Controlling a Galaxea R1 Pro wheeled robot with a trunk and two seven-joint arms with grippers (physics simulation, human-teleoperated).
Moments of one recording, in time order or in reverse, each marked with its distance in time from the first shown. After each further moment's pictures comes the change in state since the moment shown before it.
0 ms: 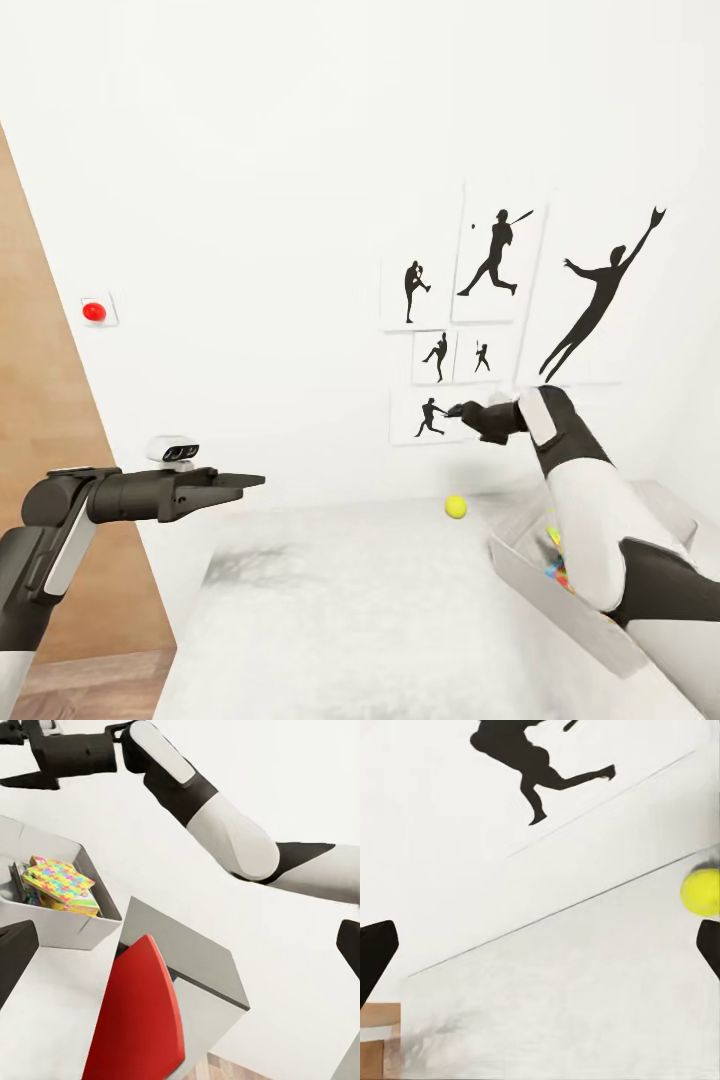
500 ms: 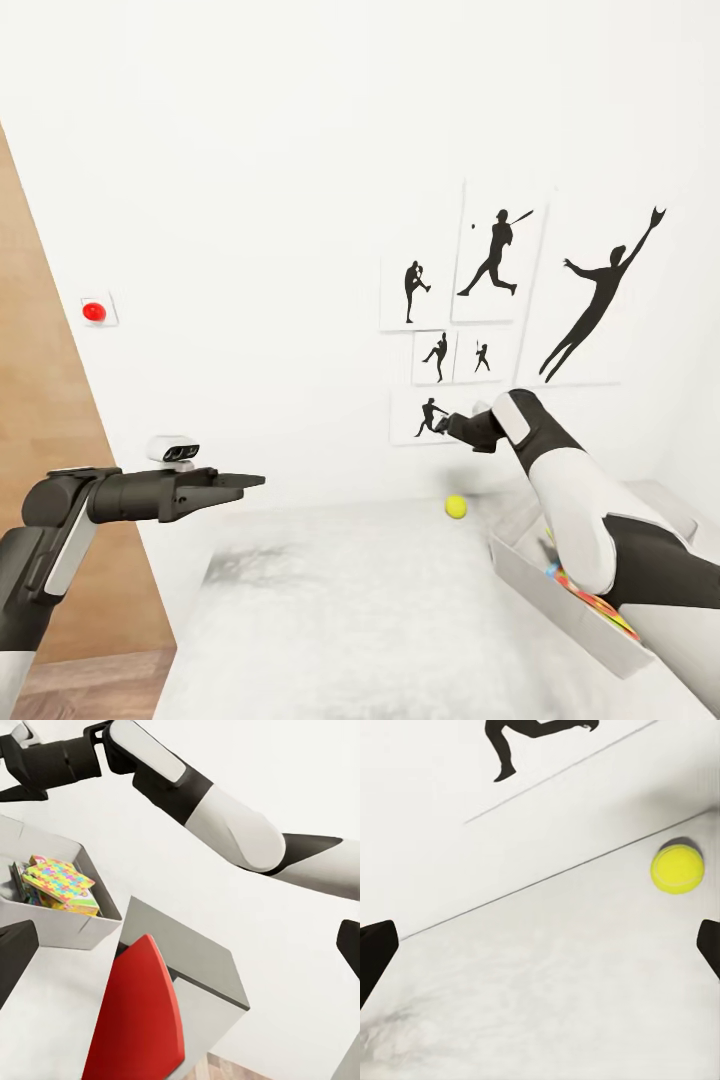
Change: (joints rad) left arm 0.000 -0.001 0.000 0.000 -0.002 0.001 0.000; right arm -0.064 0.026 0.095 0.203 0.013 -0.095 -0.087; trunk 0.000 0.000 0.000
